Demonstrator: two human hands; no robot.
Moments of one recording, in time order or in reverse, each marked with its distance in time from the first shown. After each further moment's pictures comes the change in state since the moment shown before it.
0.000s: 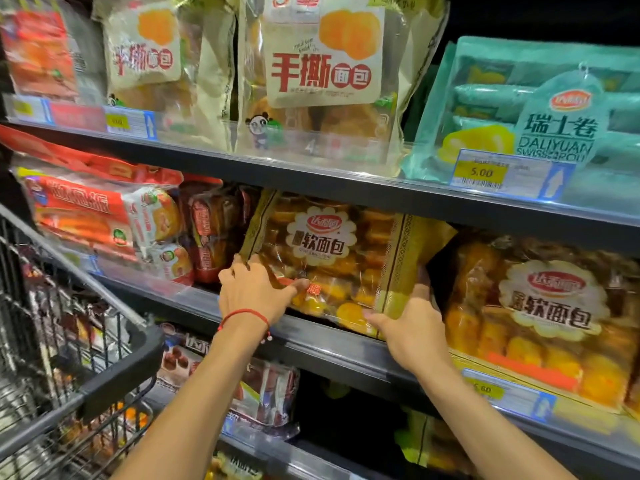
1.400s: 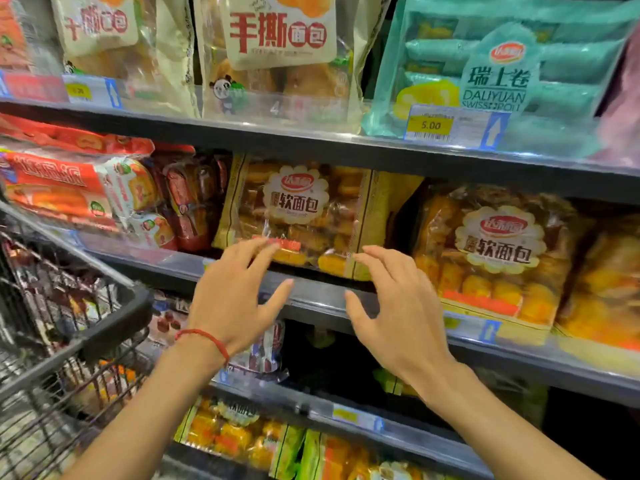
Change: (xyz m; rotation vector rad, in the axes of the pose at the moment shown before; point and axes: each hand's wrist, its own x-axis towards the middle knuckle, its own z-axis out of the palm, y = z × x) left_hand -0.081 -0.028 -0.015 0.086 0.193 0.676; right_hand -0.067 0.036 -0.025 -0.271 0.202 -0.670
